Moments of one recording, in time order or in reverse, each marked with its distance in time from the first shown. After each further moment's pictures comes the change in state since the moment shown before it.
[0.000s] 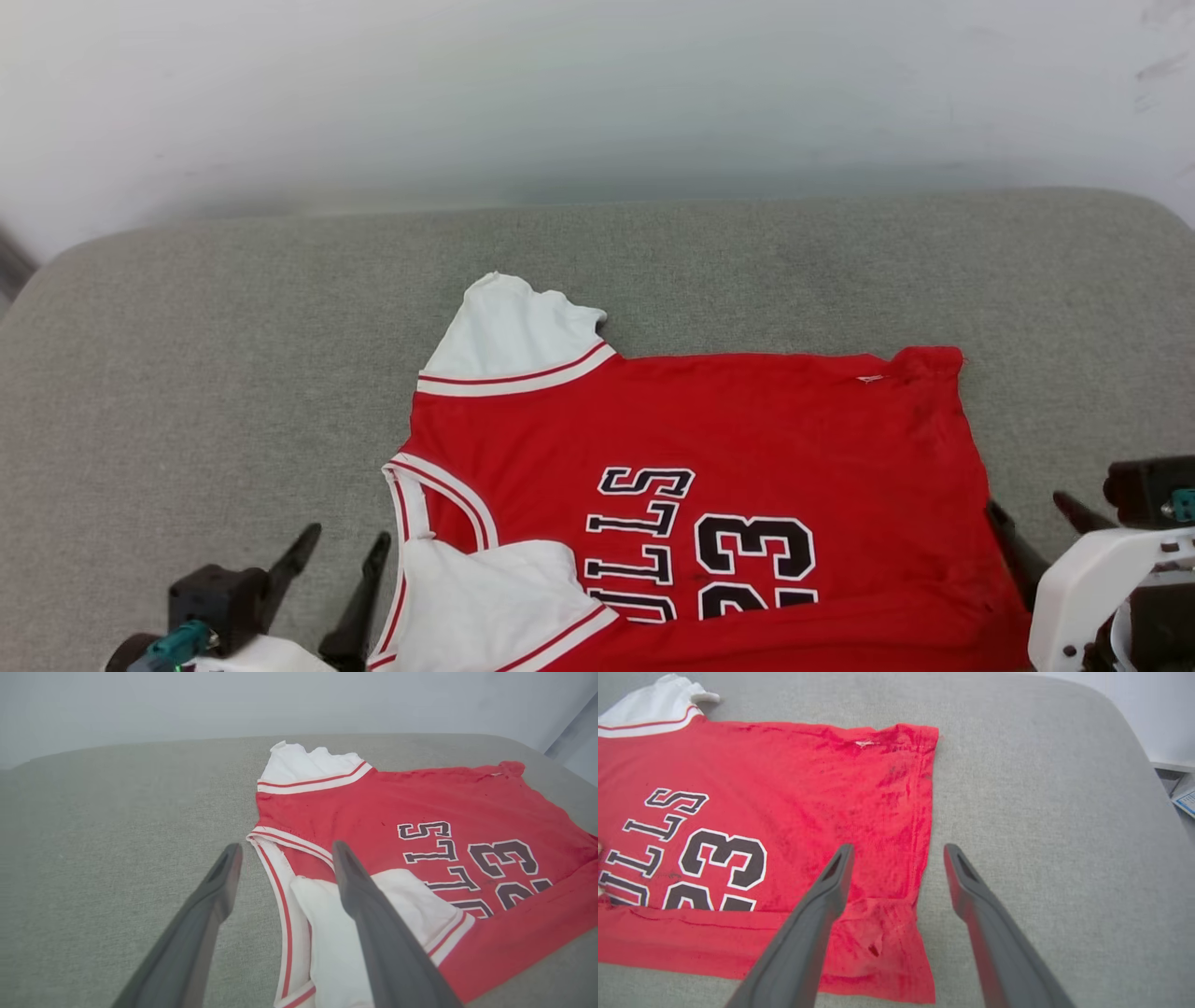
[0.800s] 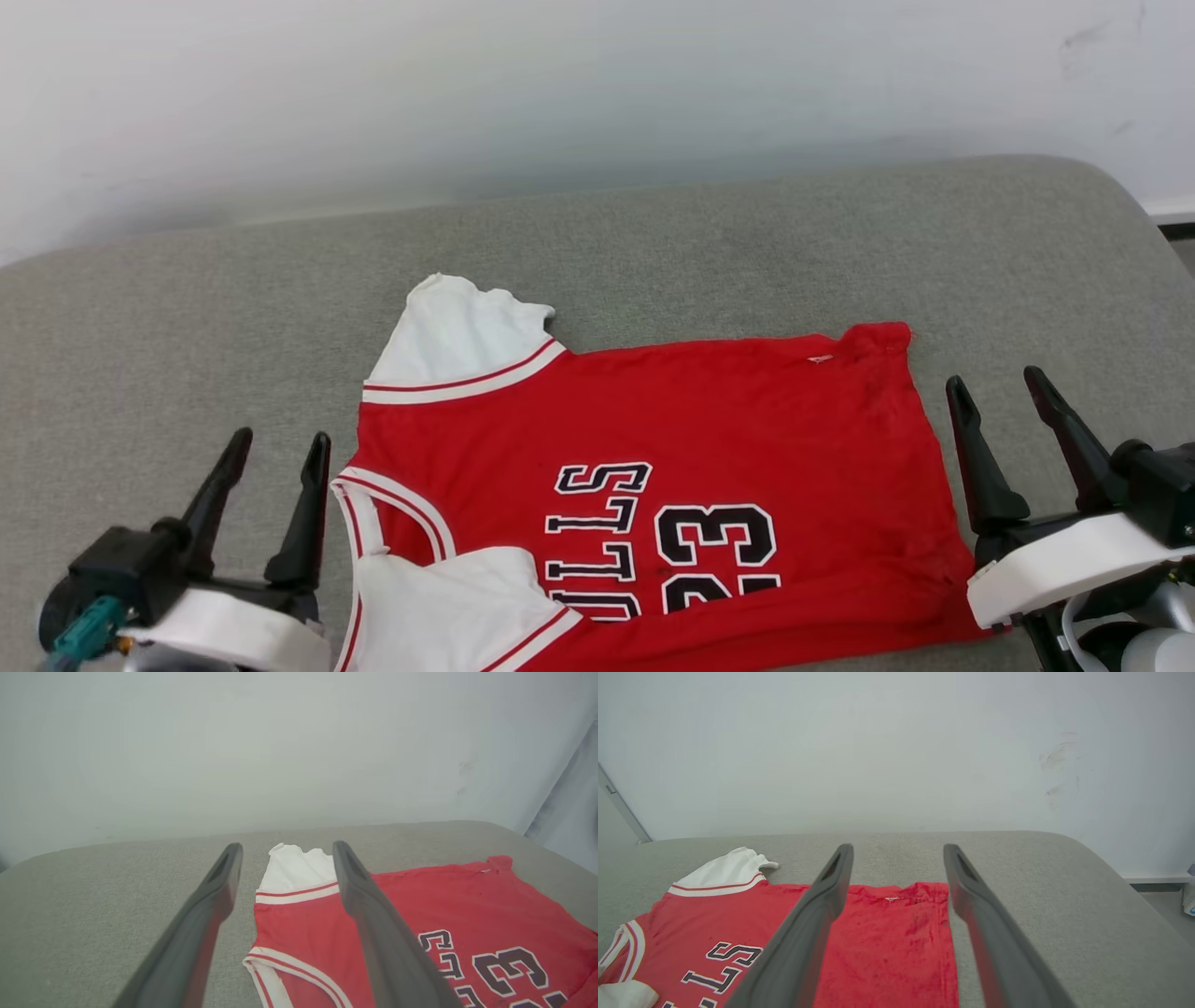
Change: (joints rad) left arm 0.055 -0.199 0.365 -0.039 0.209 -0.161 -0.058; right arm -0.047 0.125 0.050 -0.075 -0.038 0.000 -0.487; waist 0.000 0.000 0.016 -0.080
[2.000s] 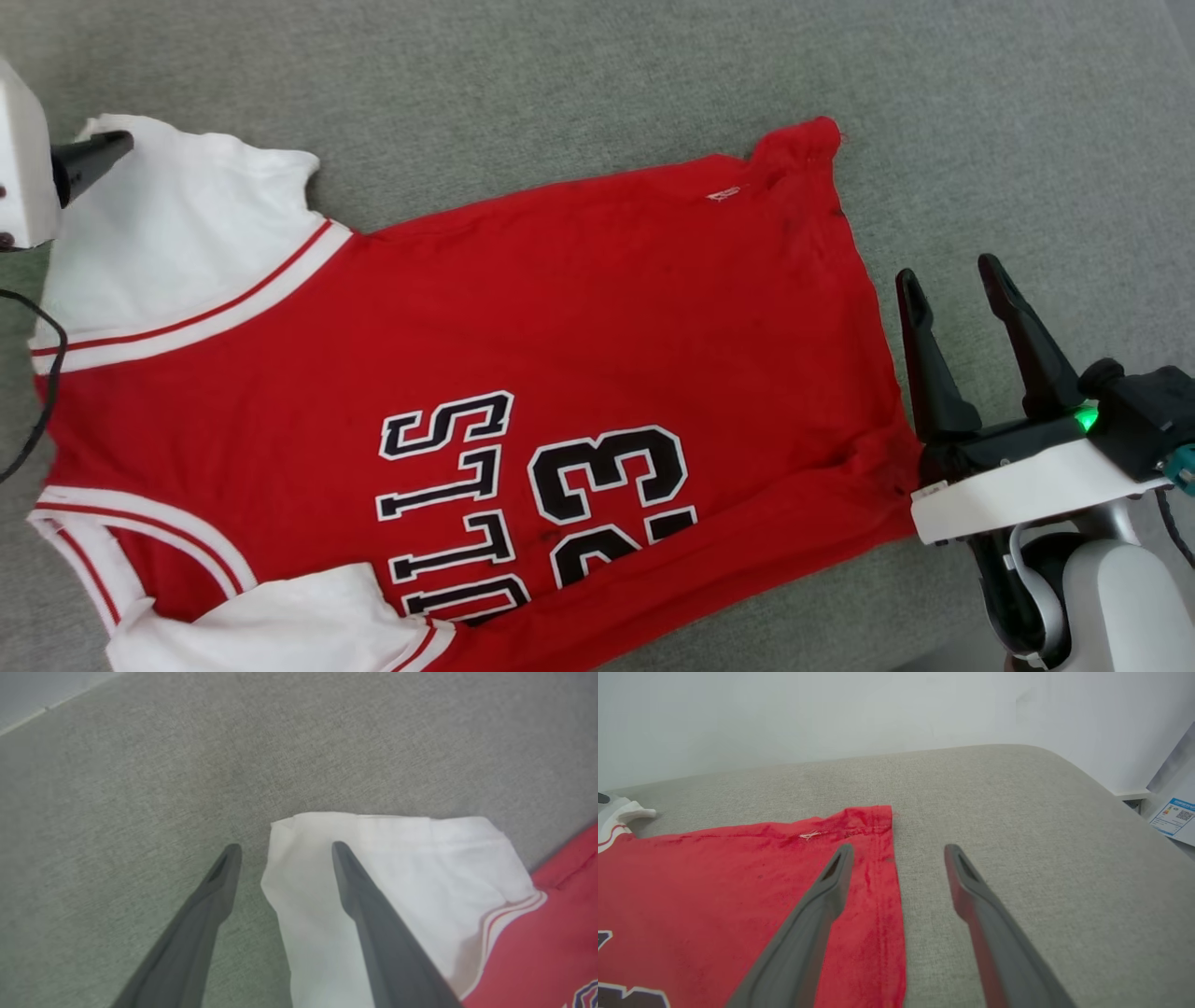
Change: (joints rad) left arm -1.008 0.281 -0.117 0.450 -0.248 -0.217 1.171; right arm -0.169 0.068 0.065 0.038 -0.005 0.000 -0.109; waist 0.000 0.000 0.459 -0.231
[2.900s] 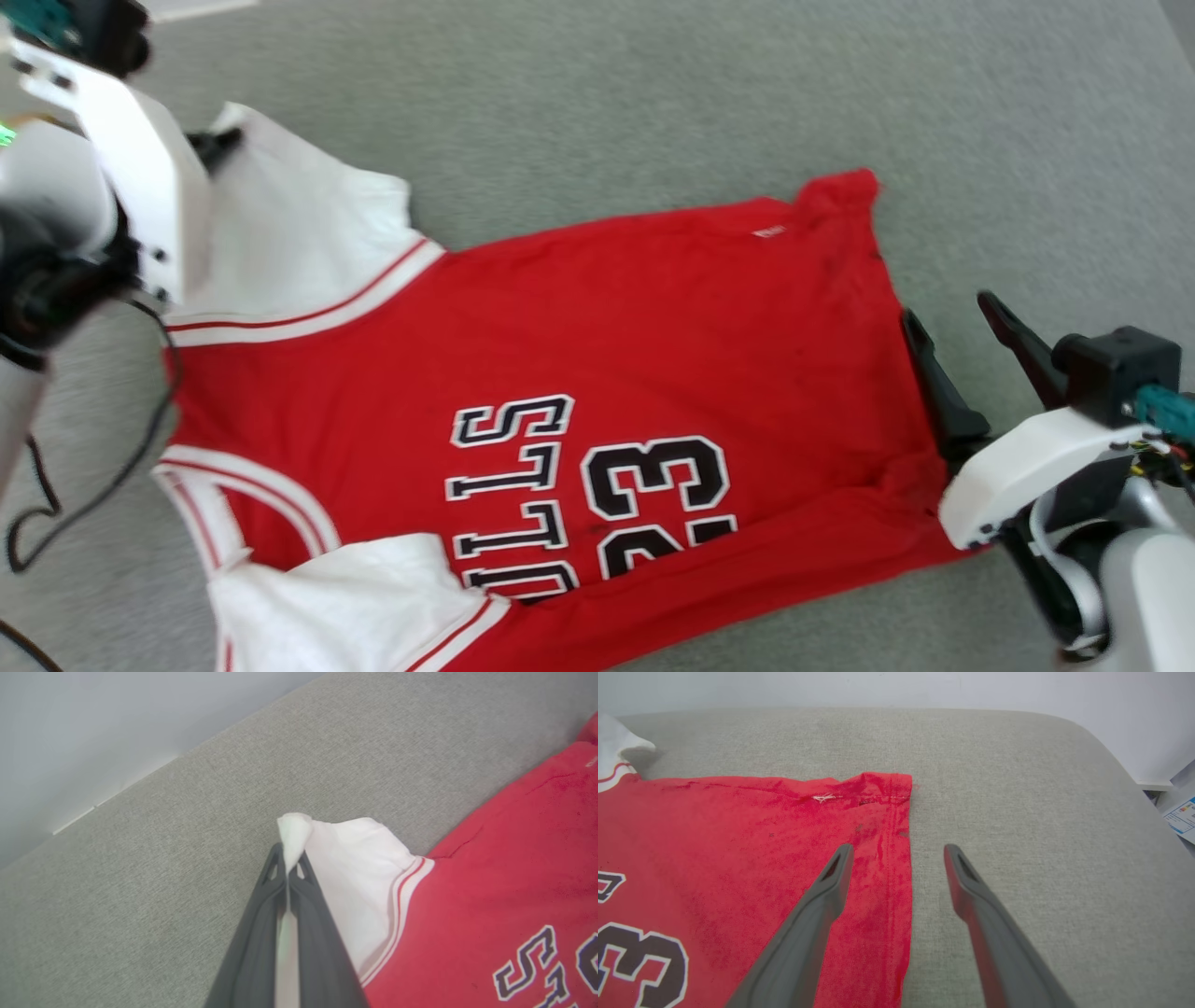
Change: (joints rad) left arm 0.033 -0.043 -0.170 -0.070 0.021 -0.025 -0.261; right arm -0.018 -0.079 -0.001 0.019 -0.030 0.000 0.268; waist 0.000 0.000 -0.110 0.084
